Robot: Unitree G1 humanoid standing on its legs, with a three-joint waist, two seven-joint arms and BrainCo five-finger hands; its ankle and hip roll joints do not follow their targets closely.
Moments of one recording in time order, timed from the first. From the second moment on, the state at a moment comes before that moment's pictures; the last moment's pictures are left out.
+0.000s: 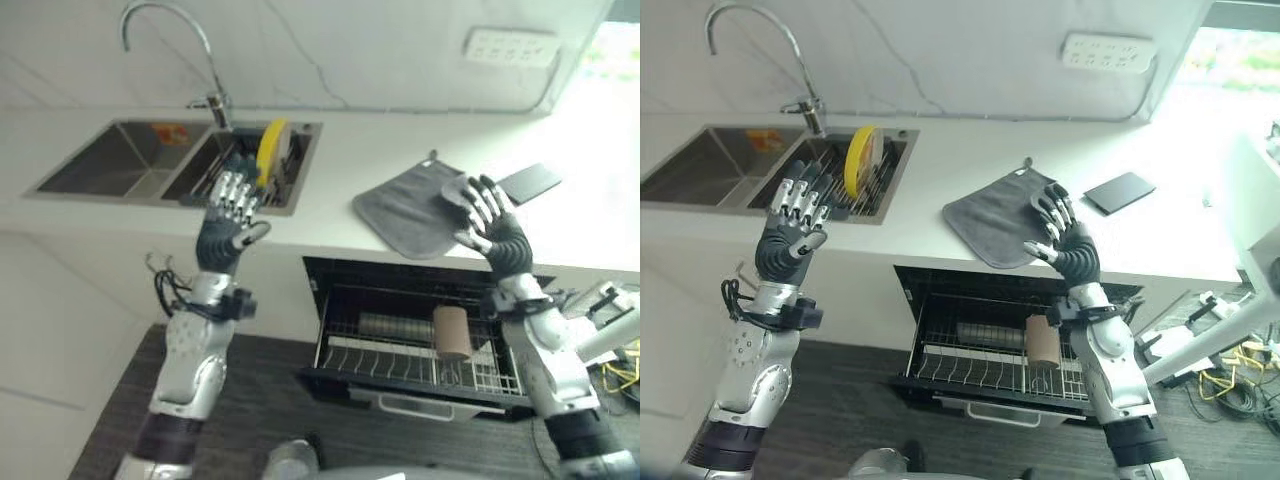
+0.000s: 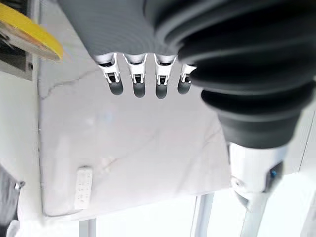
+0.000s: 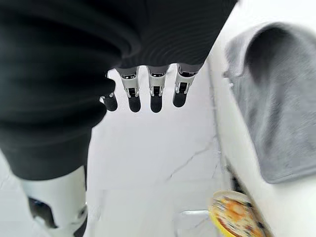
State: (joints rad) left arm -0.04 0.40 -0.06 -0.17 -0.53 -0.35 -0.10; right arm -0.14 -0.42 0.06 -0.05 0.49 -0.27 0.04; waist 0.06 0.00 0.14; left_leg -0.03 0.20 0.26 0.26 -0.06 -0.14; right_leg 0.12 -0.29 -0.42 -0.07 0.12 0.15
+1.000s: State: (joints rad) left arm 0.08 0.39 0.00 -0.08 -0.53 -0.32 -0.13; right arm -0.08 -0.37 0.09 -0.03 0.53 -0.24 0.05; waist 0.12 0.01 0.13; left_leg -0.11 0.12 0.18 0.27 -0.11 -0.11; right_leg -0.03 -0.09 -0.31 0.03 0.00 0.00
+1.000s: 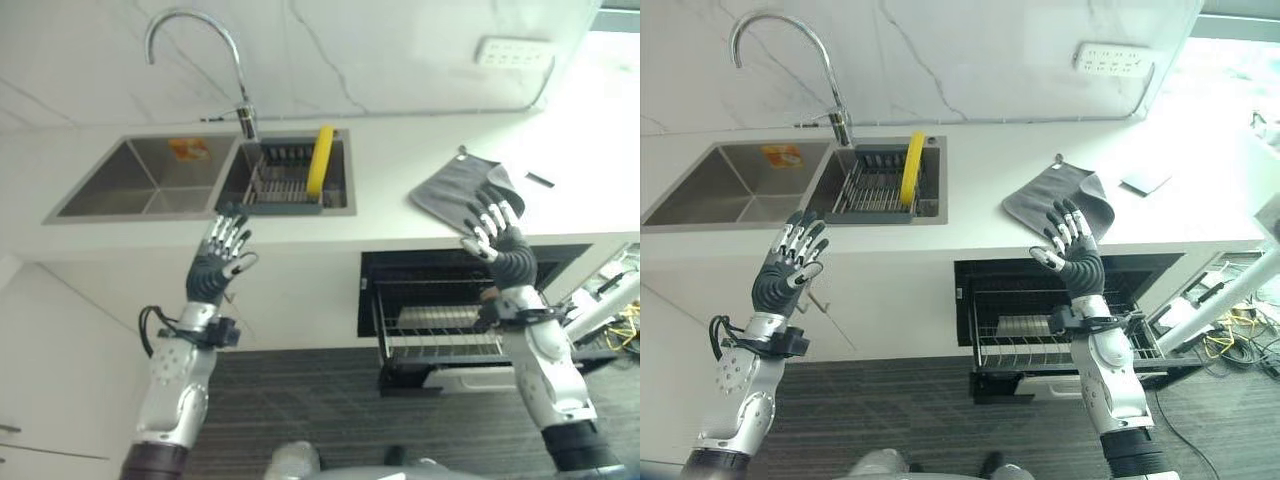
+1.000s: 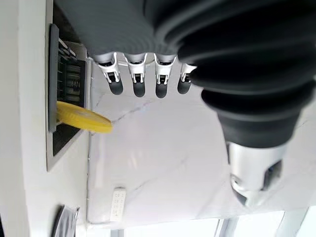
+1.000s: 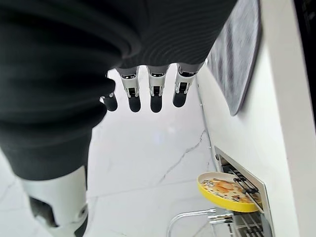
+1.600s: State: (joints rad) left arm 0.09 0.42 0.00 -0.08 -0.53 -0.32 -0.16; right arm -0.02 -0.33 0.08 -0.16 0.55 -0.23 0.07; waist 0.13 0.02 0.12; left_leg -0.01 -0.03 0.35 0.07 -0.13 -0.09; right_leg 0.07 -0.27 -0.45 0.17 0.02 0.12
